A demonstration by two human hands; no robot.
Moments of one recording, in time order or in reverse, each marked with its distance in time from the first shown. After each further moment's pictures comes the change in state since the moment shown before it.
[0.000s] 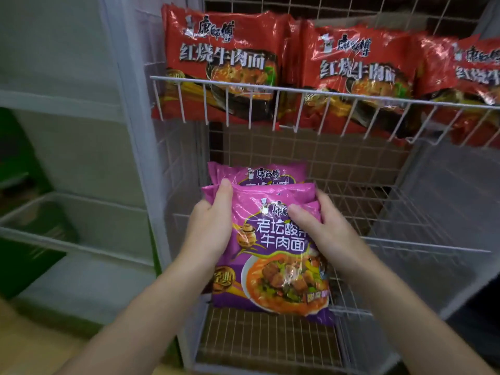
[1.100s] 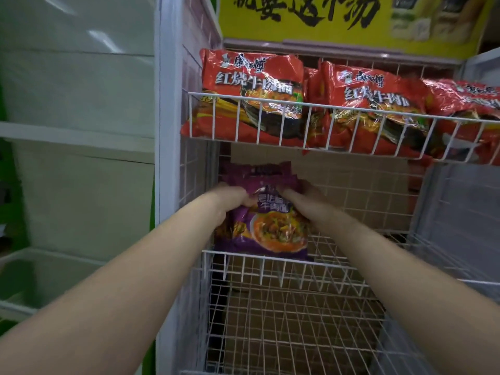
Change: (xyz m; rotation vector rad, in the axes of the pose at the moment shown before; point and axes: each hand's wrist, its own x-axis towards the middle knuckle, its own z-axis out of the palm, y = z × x) left_hand 0.168 0.002 0.001 0.122 -0.215 0.006; right_hand 0.172 0.014 0.020 -0.125 0.160 -0.167
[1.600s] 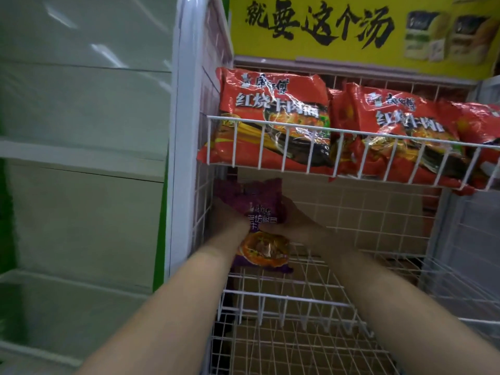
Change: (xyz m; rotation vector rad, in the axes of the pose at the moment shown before) left_hand 0.068 -0.022 -0.005 0.093 0.417 0.235; right_hand 0.070 0.027 0.034 -0.179 -0.227 -0.147
